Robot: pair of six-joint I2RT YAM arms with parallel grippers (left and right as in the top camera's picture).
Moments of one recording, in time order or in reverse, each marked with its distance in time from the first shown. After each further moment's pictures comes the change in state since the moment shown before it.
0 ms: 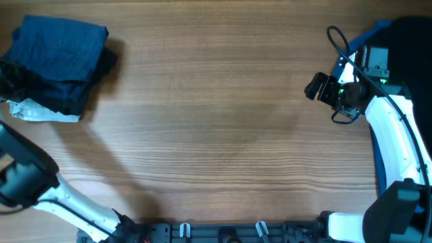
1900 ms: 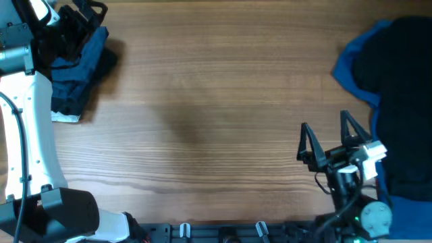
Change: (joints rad) left arm -0.462 -0.453 0.004 -0.153 -0.011 -0.004; right arm 0.315 -1.466 -1.011 1.055 0.133 0.000
